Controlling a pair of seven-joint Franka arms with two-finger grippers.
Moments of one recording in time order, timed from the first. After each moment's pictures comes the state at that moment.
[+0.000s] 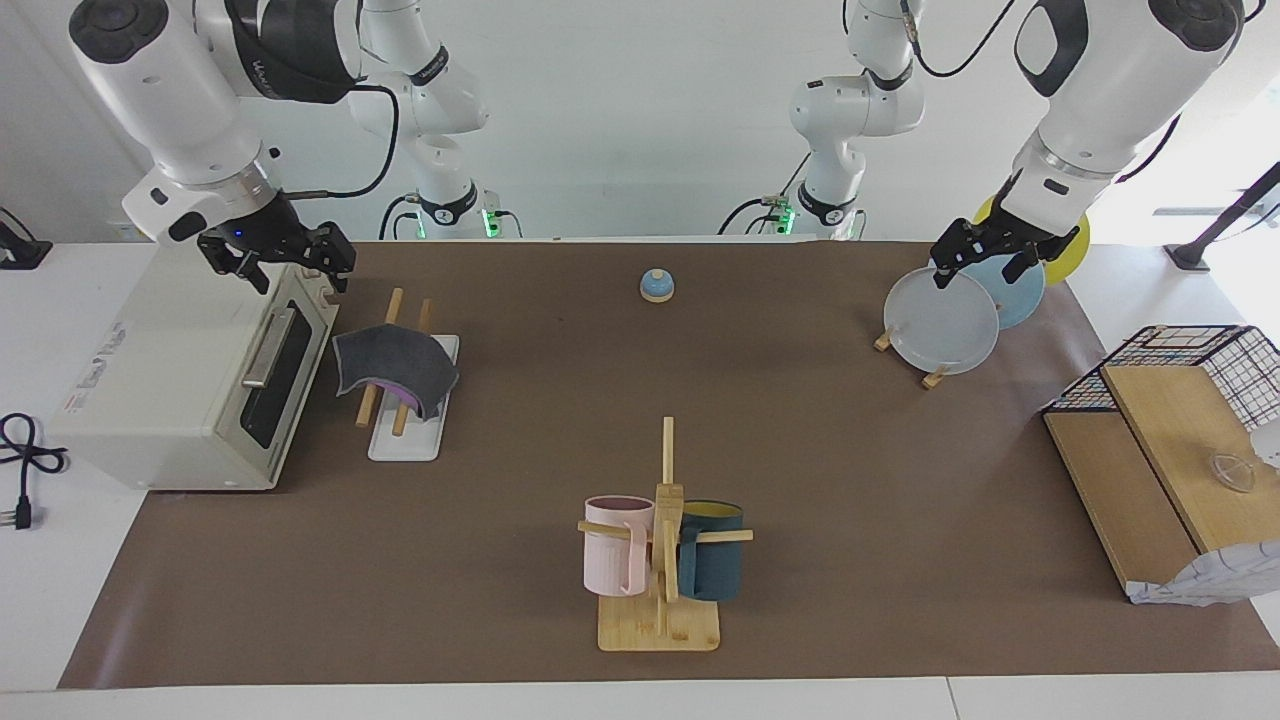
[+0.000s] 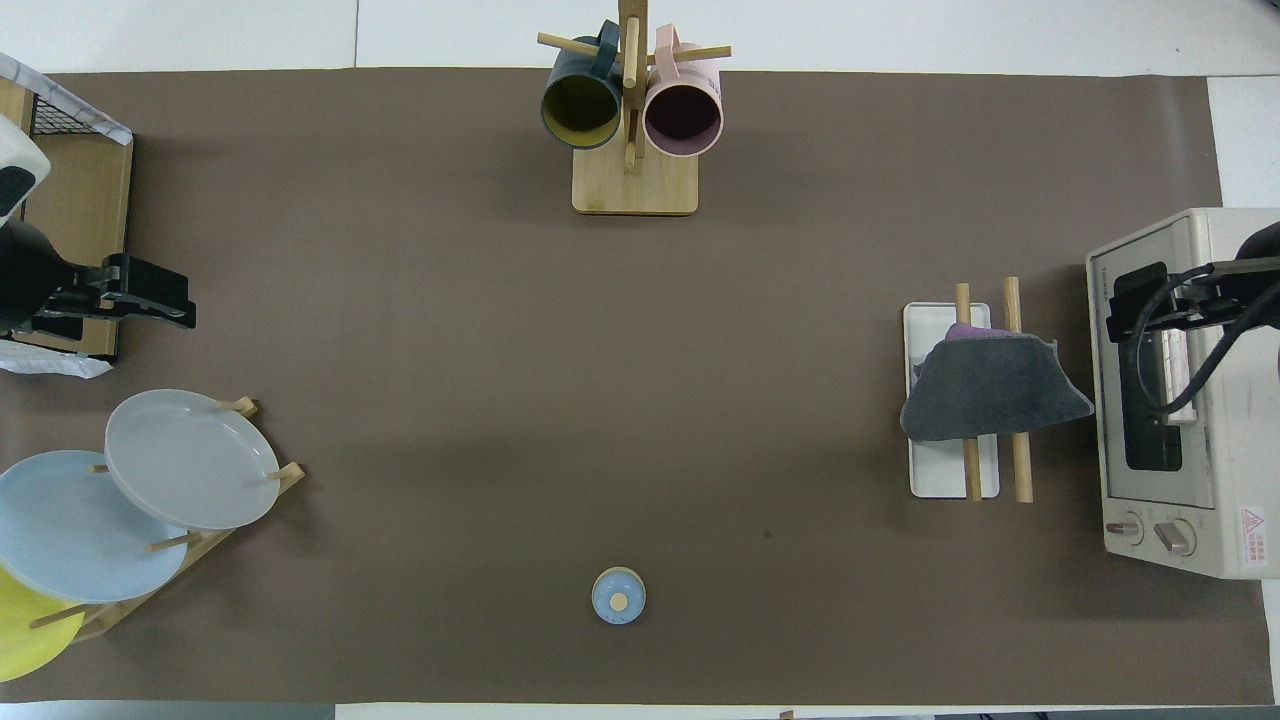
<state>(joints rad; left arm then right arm) -0.03 0.00 -0.06 -1.60 -0.03 1.54 -0.12 0.04 0.00 -0.07 -1.64 -0.04 1.55 -0.06</state>
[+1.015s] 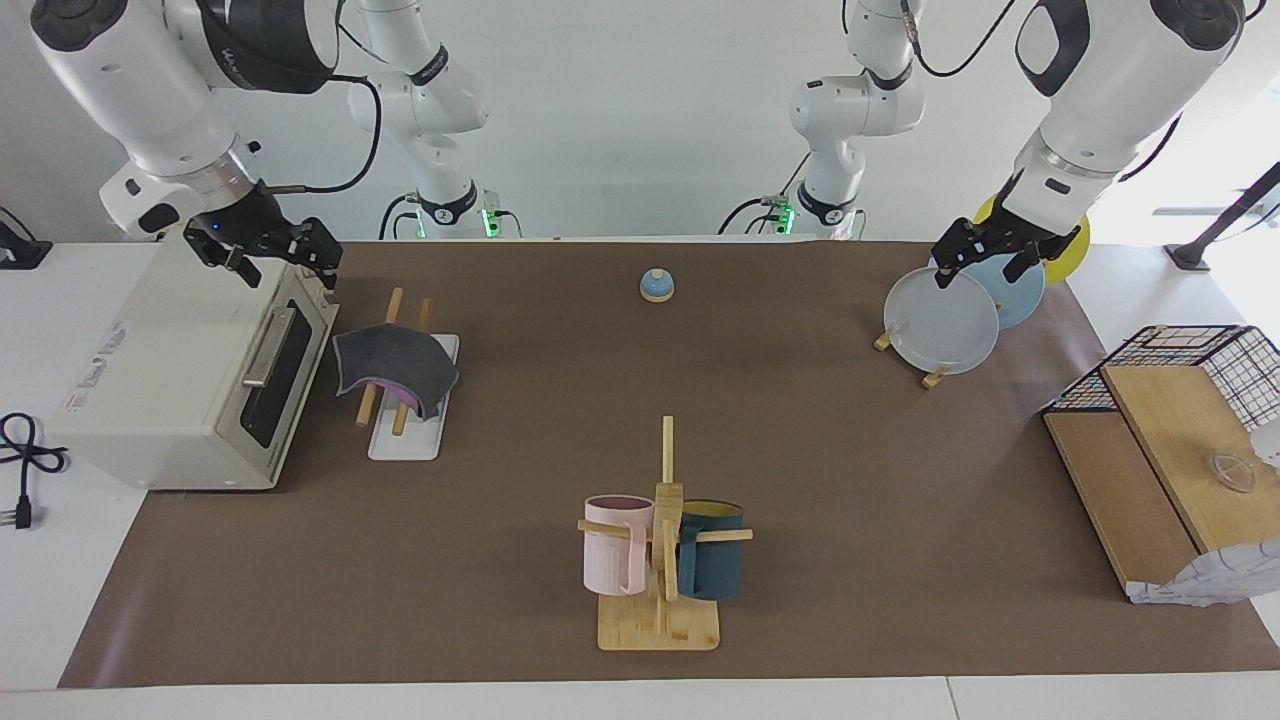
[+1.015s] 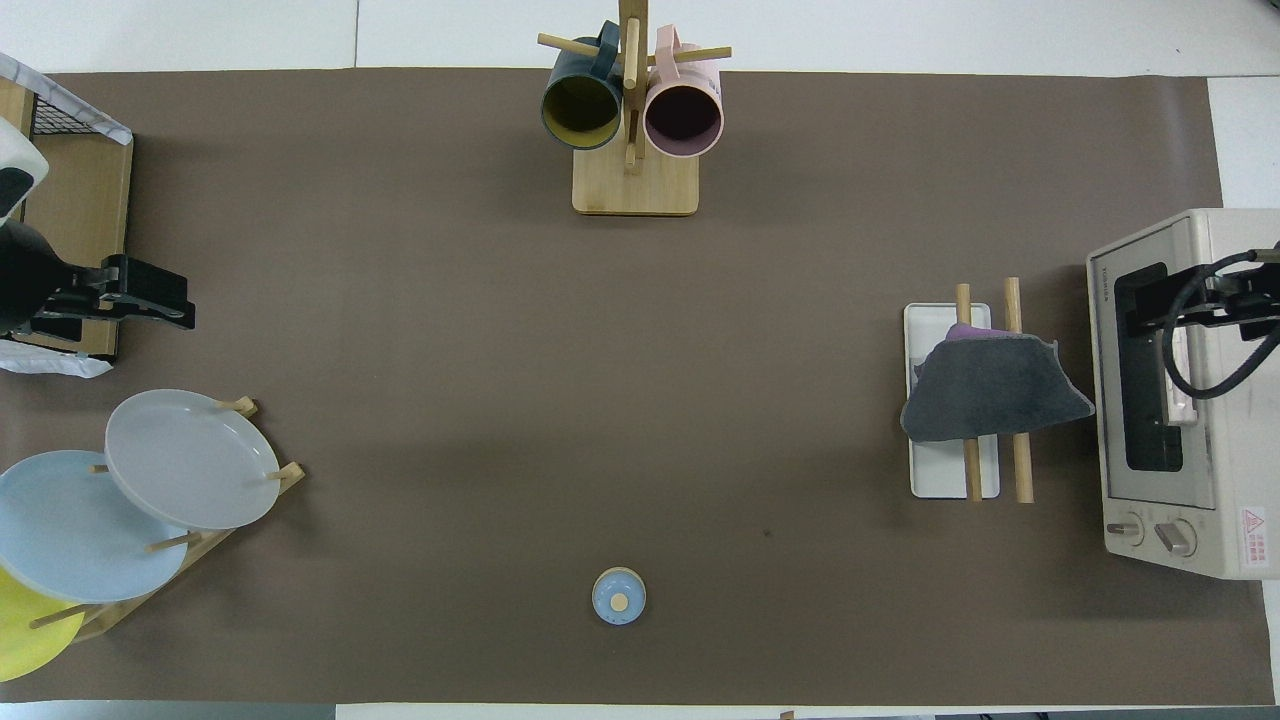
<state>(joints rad) -0.03 0.00 -0.07 -1.60 -0.03 1.54 -0.12 0.02 0.01 -0.10 -1.62 0.00 1.53 -0.01</state>
